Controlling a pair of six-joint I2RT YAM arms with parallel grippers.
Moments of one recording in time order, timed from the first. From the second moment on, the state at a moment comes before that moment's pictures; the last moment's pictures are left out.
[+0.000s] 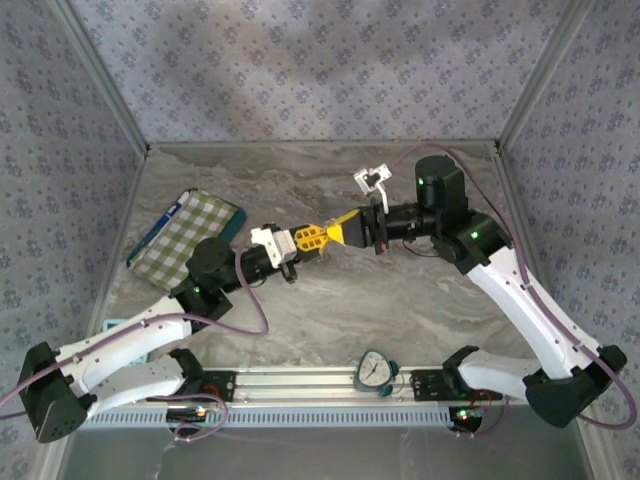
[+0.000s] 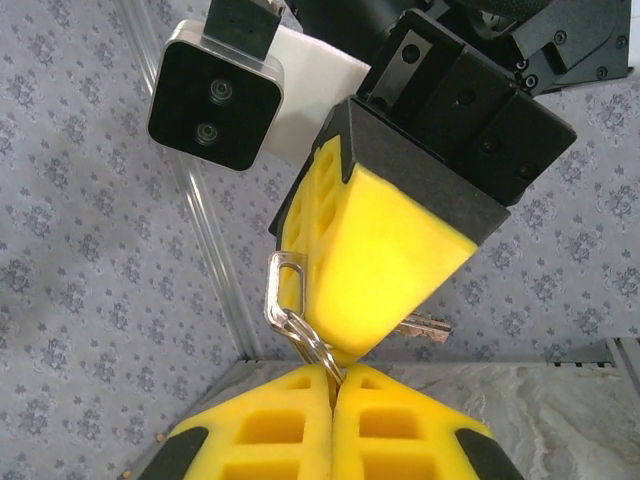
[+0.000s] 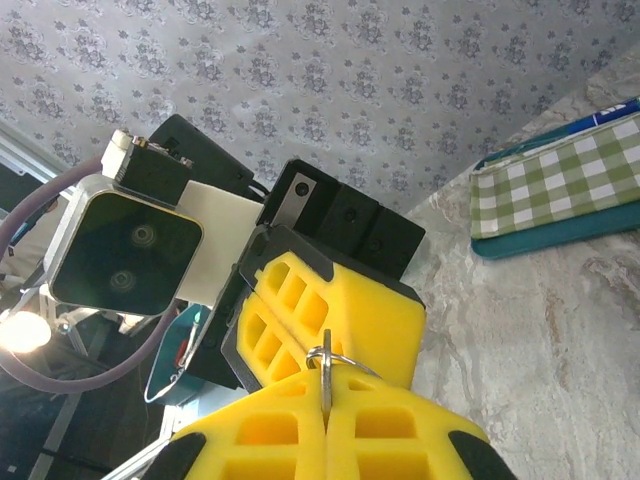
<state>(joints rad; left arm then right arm) -0.91 0.96 0.71 0.50 0.31 0.17 0.58 1.15 1.31 -0.49 -0.98 0.38</state>
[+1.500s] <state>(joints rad) -0.92 0.90 0.79 0.26 0.28 -0.04 0.89 0.87 1.08 -0.40 -0.26 -0.02</state>
